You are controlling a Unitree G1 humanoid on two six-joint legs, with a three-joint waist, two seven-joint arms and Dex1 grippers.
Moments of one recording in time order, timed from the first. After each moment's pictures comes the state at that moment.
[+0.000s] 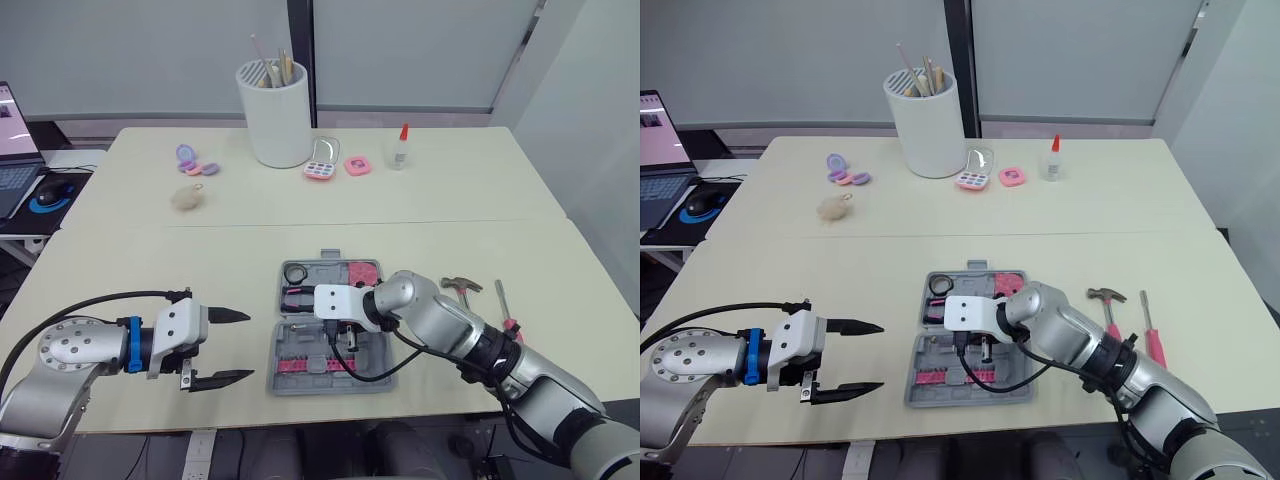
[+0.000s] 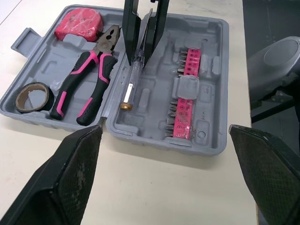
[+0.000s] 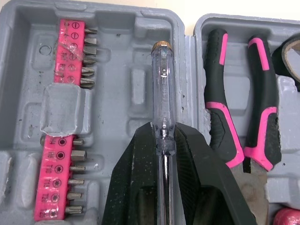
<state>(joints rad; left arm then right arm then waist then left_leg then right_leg) 0.10 0.94 0.14 -0.20 -0.37 0.08 -1.27 -0.72 -0.36 0.79 -0.03 -0.12 0.66 0.94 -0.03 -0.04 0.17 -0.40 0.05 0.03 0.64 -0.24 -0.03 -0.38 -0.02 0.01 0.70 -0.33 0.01</state>
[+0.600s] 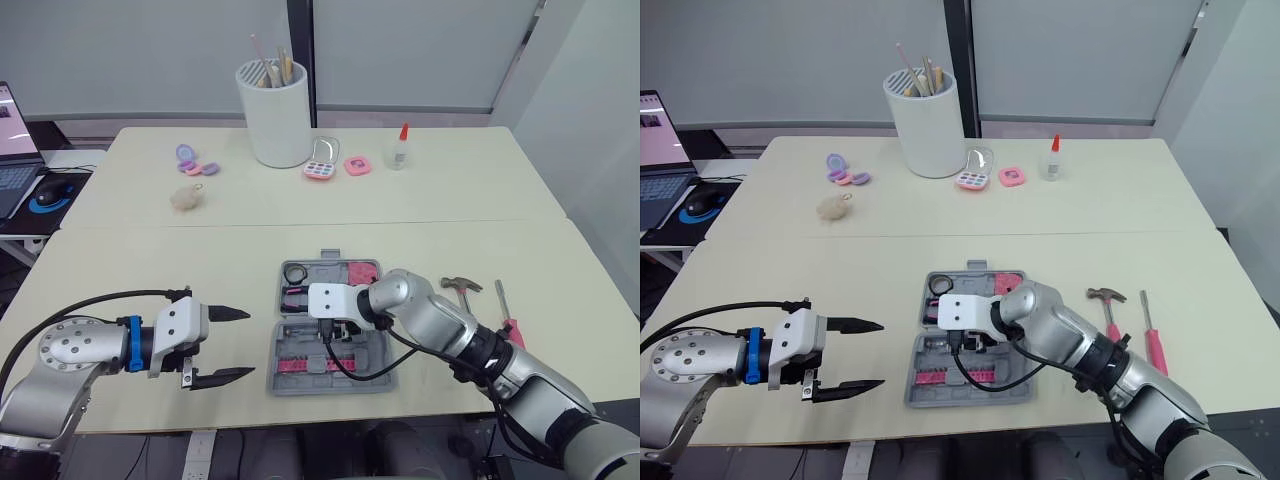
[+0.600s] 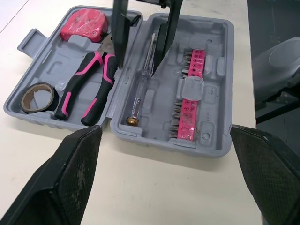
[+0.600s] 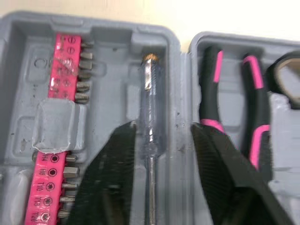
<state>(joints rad) 0.10 0.94 0.14 -0.21 -0.37 0.08 -1.25 -0.72 -0.34 0.74 -0.04 -0.14 0.63 0.96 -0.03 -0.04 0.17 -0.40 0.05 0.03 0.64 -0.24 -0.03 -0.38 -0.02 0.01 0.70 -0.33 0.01</state>
